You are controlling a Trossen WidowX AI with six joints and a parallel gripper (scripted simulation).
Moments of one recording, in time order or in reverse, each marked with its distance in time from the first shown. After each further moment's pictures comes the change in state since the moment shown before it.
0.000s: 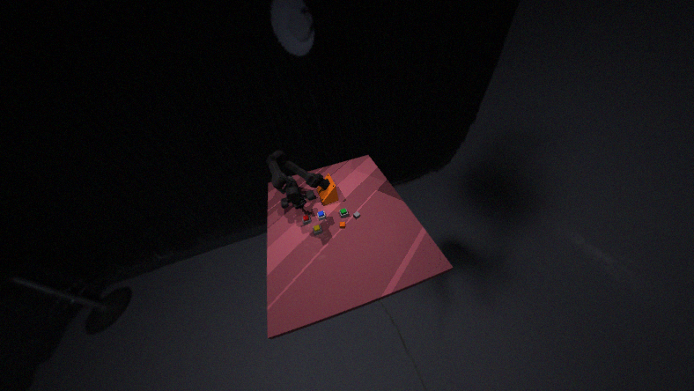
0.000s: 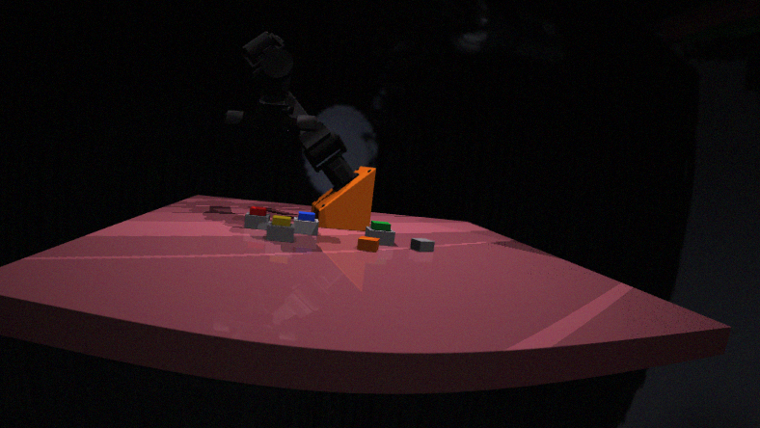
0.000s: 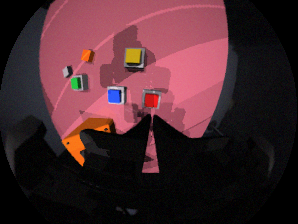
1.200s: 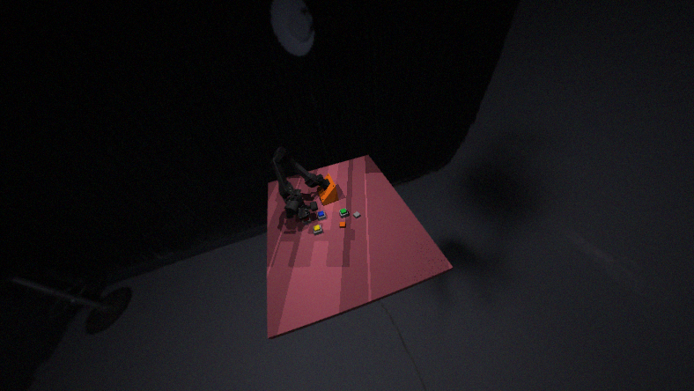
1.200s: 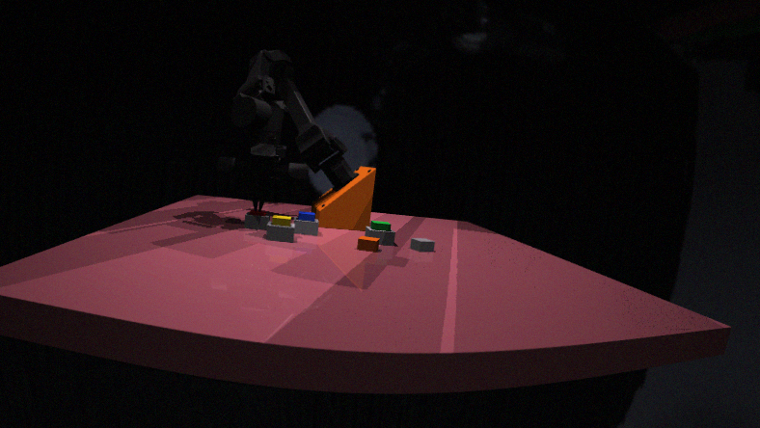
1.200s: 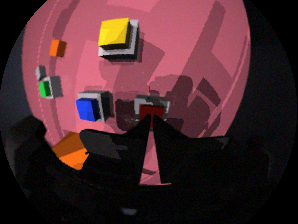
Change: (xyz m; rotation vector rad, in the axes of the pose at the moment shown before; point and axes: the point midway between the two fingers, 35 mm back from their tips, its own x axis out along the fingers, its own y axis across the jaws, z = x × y) arm 0.092 -0.006 -0.001 0.001 -0.001 -0.016
